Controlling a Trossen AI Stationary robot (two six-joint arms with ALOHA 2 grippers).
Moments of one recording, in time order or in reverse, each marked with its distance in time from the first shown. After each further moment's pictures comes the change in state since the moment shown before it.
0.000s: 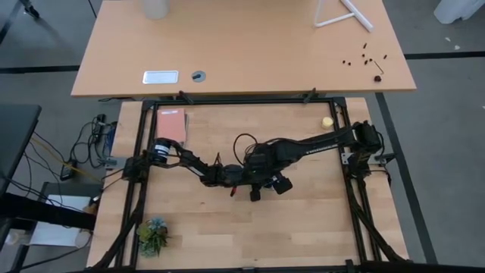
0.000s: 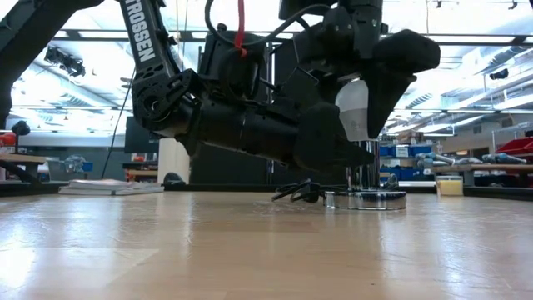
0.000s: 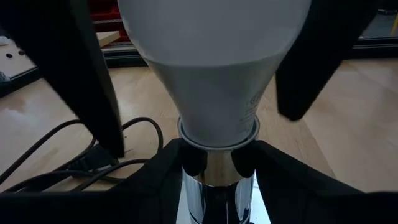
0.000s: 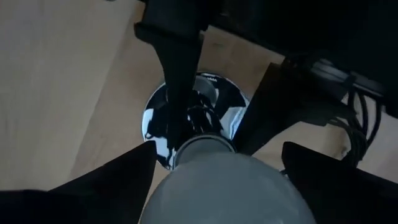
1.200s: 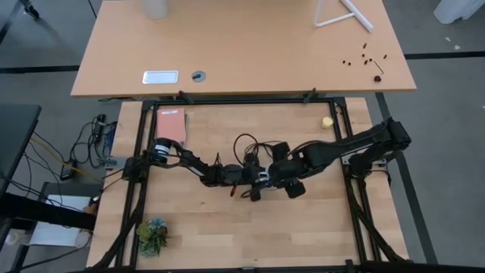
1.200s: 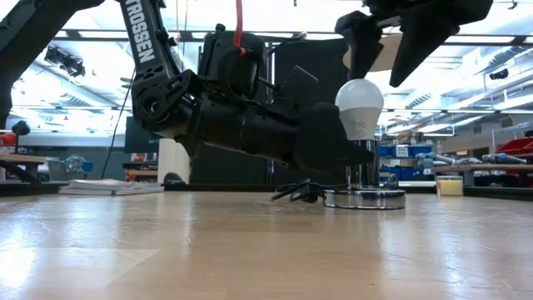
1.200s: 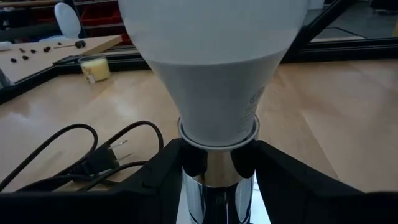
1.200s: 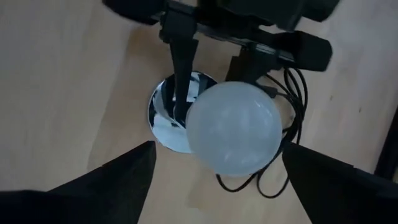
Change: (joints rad) left arm 0.000 0.000 -0.002 0.023 -0.005 0.019; right arm 0.152 -0.281 -0.134 0.032 0.205 0.206
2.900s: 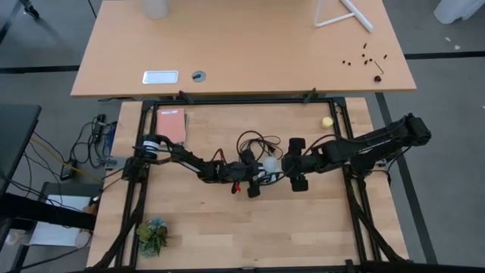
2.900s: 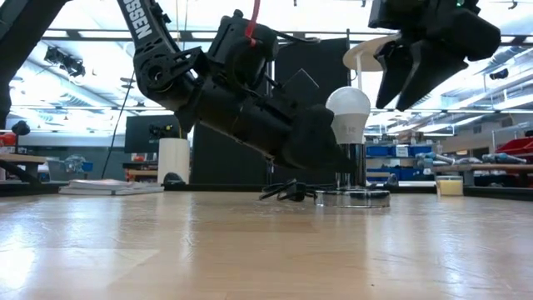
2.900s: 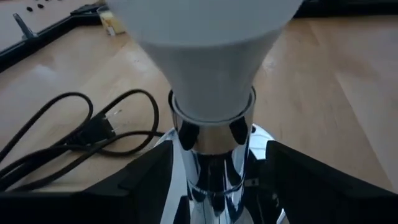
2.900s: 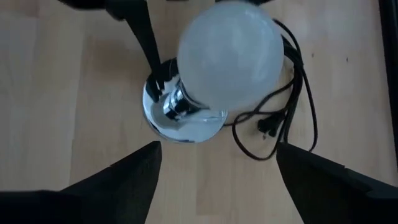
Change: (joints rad) left arm 0.012 -0.124 0.002 -0.348 -0.063 -0.076; right arm -0.025 -0.277 -0.394 0.282 0.081 0.242
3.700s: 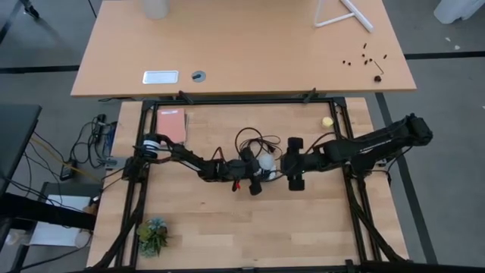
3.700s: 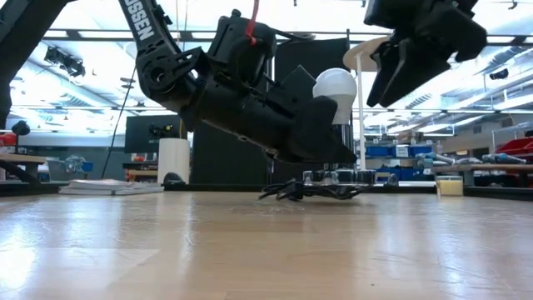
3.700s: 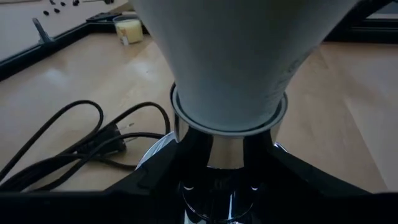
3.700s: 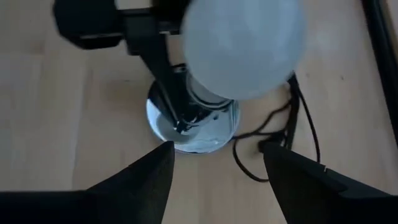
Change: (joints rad) left arm 0.010 0.000 0.001 0.050 -0.014 -0.041; right arm -0.017 -0.021 -0.050 0.140 0.000 -0.012
